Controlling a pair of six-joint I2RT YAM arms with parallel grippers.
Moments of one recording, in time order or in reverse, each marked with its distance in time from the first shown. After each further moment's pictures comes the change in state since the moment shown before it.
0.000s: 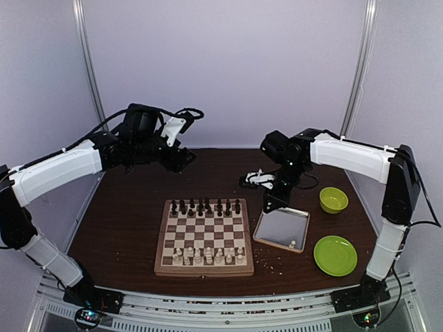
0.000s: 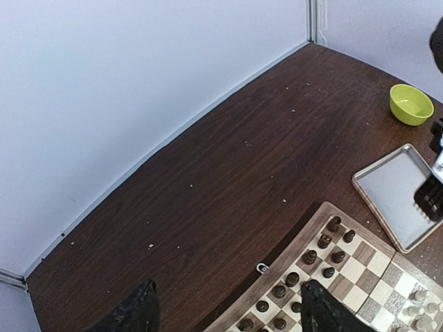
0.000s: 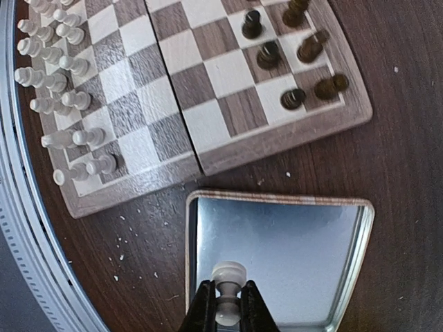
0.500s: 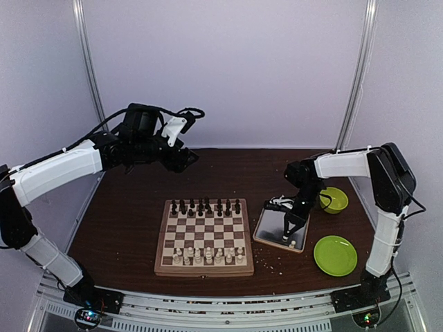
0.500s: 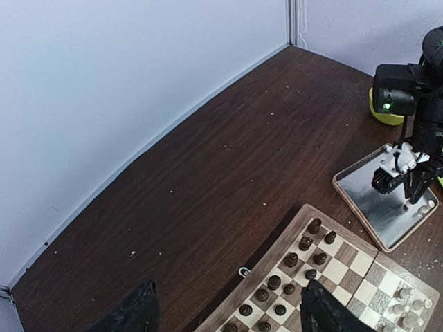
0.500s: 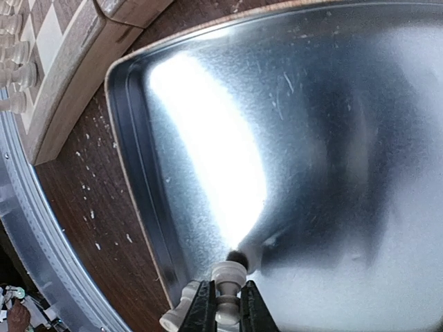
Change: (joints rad) left arm 0.003 0.003 0.000 0.011 0.074 -0.005; right arm -0.232 0.092 -0.303 0.050 -0.203 -0.047
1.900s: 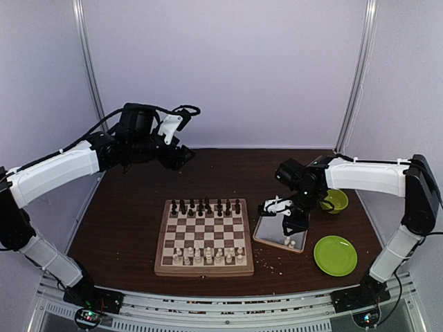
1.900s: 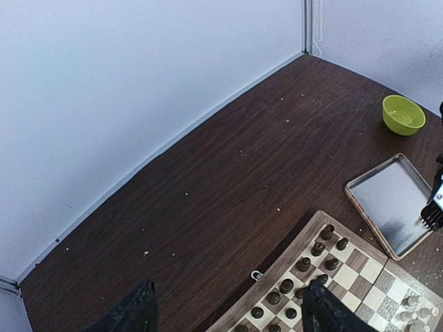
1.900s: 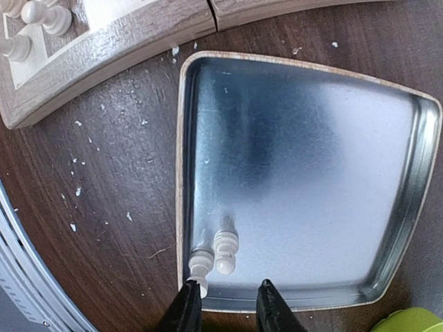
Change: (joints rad) left arm 0.017 -0.023 -0.019 0.026 -0.032 -0.018; right arm 0.232 -0.286 -0.115 0.093 0.344 0.004
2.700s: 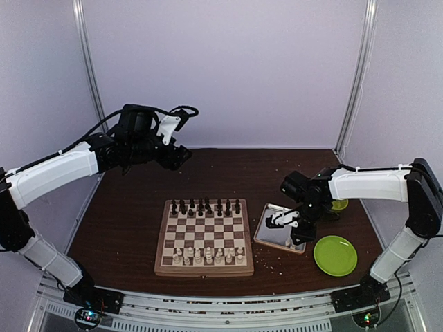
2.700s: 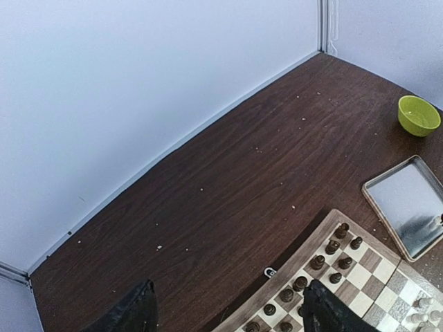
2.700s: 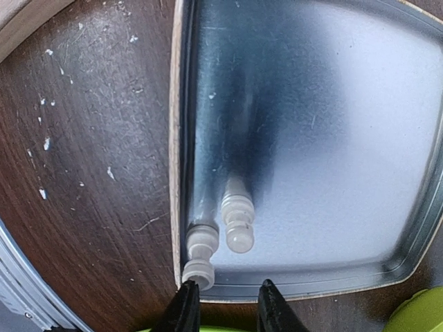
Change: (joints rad) left arm 0.000 -0.010 -0.018 0.008 -0.059 0.002; right arm -0.001 -0.039 -0.150 0.046 0.075 -0.009
